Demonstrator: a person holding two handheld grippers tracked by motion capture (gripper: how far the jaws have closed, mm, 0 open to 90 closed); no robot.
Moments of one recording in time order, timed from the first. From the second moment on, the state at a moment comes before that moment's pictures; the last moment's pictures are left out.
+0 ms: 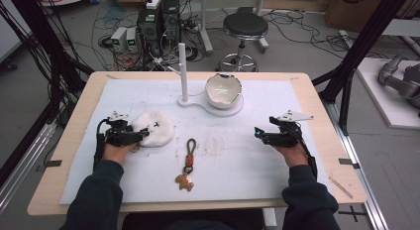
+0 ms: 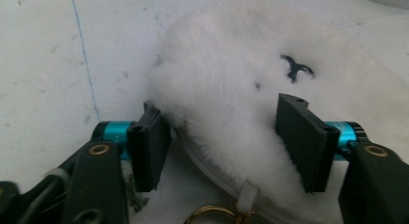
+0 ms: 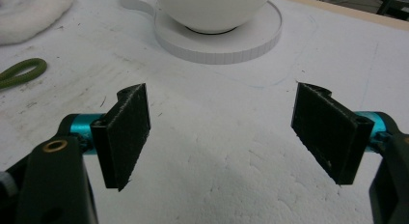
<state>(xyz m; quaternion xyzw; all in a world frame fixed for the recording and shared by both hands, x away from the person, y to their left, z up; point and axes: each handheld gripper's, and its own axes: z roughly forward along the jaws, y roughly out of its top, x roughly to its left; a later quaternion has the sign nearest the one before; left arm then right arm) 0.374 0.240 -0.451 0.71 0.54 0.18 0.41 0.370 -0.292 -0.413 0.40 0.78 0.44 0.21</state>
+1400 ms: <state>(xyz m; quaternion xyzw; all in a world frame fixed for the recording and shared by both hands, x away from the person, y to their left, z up) 0.336 0.144 -0.400 0.66 0.31 0.16 0.67 0.364 -0.164 -0.420 0.28 0.80 0.53 0.00</state>
